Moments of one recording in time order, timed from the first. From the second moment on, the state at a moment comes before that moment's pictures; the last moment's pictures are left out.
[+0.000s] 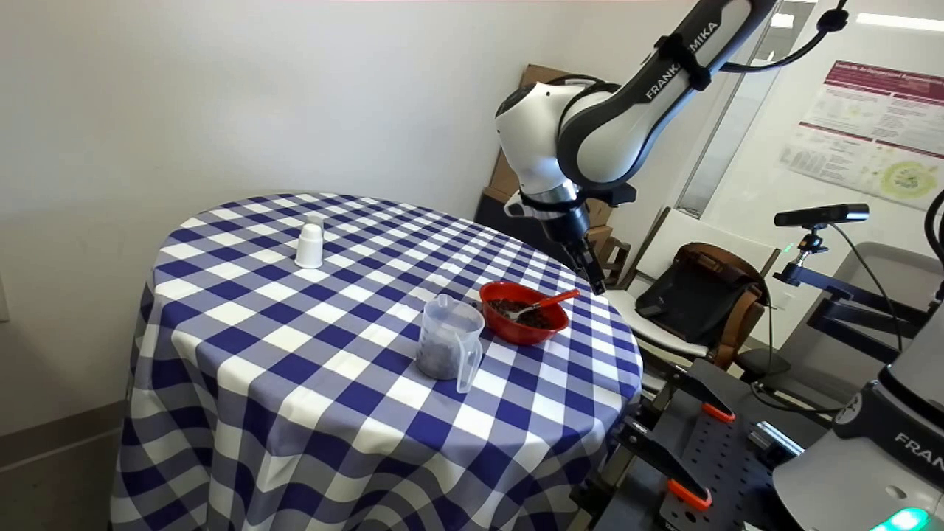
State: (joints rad) arm -0.08 0.37 0.00 -2.29 -0.78 2.06 -0.31
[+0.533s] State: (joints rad) arm -0.08 0.45 0.00 -2.25 -0.73 2.08 -0.31
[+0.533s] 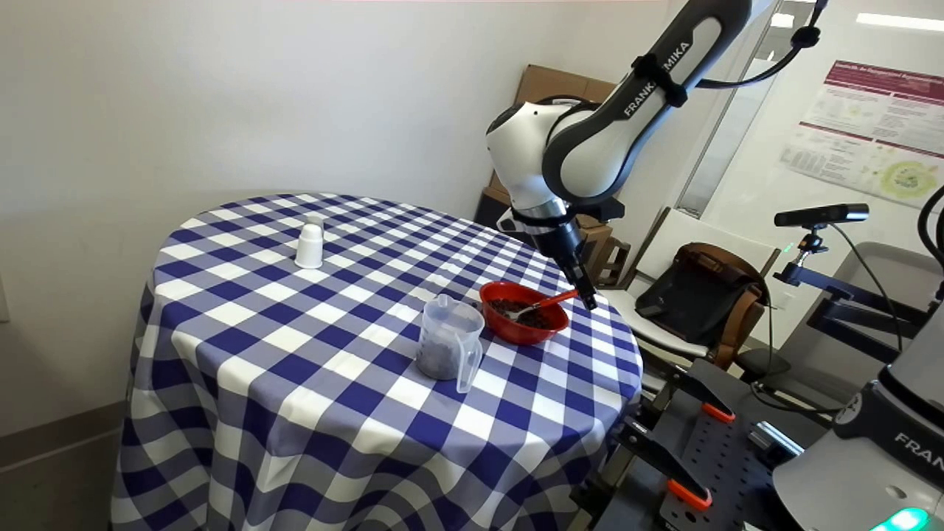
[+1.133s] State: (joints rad) arm -0.08 0.56 -0.01 -2.11 -0.67 2.08 -0.31
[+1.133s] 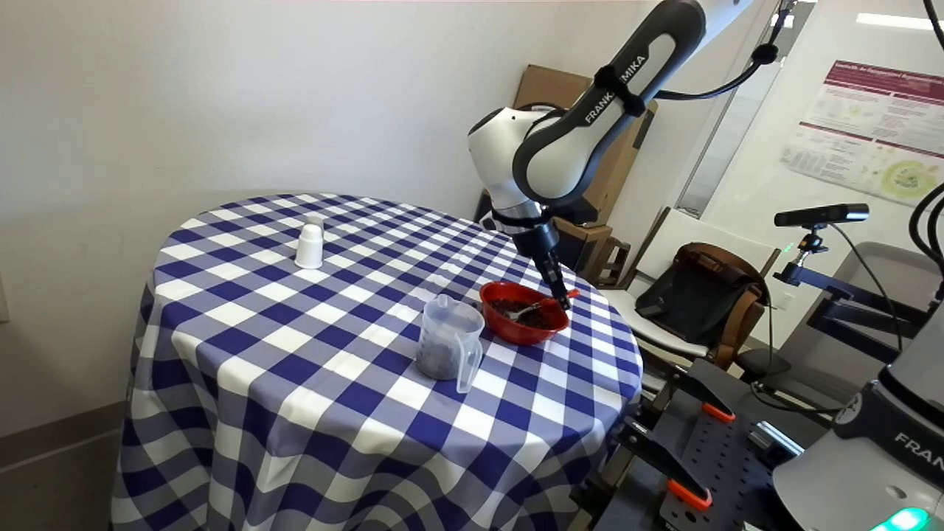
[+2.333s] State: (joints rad) arm -0.07 0.59 -0.01 -2.04 -0.66 2.06 -0.32
